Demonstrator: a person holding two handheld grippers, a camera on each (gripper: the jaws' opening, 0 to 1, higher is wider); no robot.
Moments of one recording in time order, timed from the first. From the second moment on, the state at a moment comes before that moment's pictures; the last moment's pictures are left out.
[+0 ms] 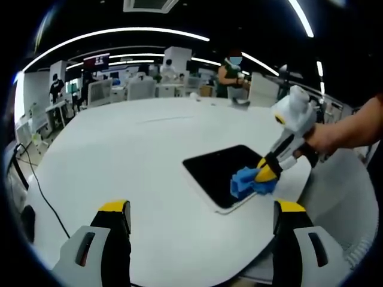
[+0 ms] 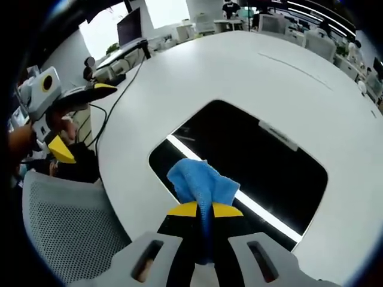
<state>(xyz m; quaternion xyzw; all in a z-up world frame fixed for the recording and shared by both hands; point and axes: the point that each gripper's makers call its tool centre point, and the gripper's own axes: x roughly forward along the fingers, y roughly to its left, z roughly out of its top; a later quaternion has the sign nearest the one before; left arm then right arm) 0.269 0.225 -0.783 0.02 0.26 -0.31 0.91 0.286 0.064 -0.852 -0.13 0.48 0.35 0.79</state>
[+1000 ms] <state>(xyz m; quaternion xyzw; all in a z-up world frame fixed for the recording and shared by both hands) 0.269 0.231 -0.788 0.01 0.26 -0.31 0.91 0.326 0.062 -0.853 -0.14 0.48 0.35 0.80</state>
